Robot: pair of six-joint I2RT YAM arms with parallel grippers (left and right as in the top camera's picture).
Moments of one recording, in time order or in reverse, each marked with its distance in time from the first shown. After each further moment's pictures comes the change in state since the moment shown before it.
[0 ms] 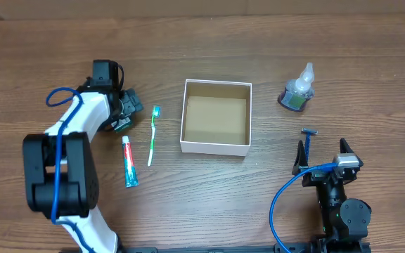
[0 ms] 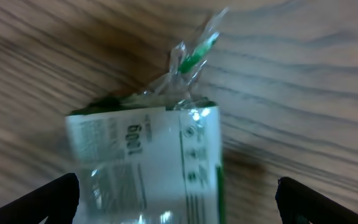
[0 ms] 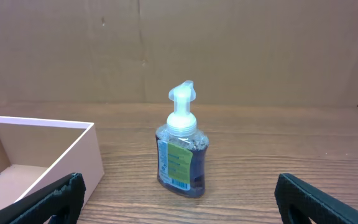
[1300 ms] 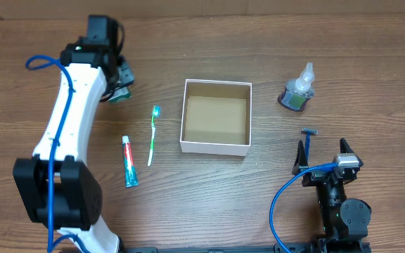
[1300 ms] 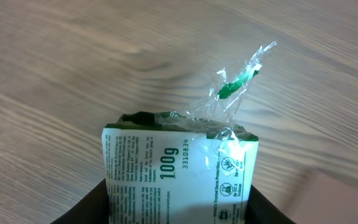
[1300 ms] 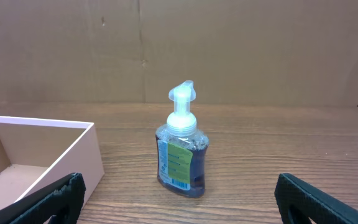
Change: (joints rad) left arm -0.108 -0.102 0.468 -0.485 -0.075 -0.009; right arm 0.000 0.000 0.000 0.000 0.000 0.000
